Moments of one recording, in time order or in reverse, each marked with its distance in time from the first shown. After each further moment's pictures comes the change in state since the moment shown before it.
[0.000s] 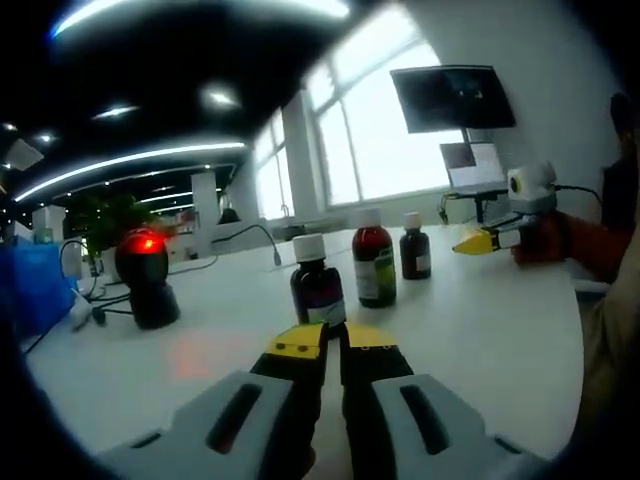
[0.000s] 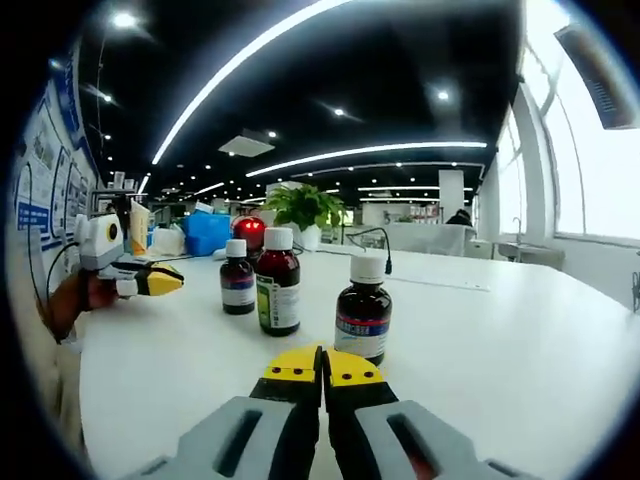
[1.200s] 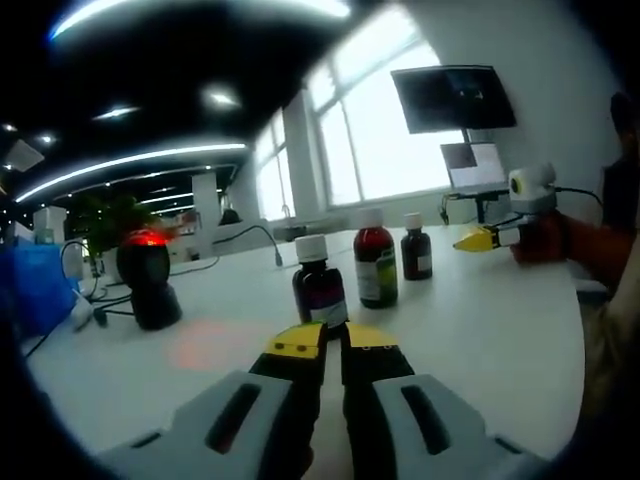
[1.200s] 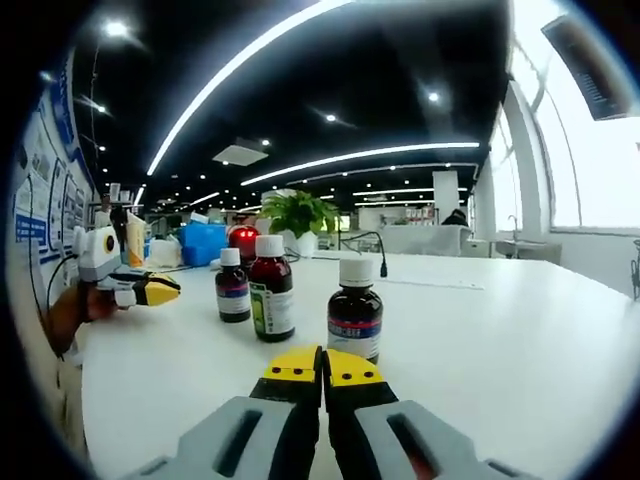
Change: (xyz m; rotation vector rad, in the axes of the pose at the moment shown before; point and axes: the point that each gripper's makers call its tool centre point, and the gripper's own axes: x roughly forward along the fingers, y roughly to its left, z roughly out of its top) left arm 0.000 0.004 -0.001 0.002 -0.006 0.007; right arm 0.001 -0.009 0.001 0.058 -0.021 -0.004
